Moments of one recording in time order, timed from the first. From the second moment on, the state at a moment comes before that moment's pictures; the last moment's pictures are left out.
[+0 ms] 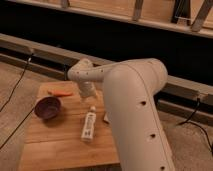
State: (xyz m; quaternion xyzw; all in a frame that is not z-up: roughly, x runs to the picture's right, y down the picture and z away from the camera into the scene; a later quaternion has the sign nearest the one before) arm -0.094 0.082 0.887 -0.25 0.24 0.57 0.75
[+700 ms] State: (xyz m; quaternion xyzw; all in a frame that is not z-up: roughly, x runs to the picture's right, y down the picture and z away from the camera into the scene) arm -0.171 0.106 0.933 -0.29 0.25 0.49 0.79
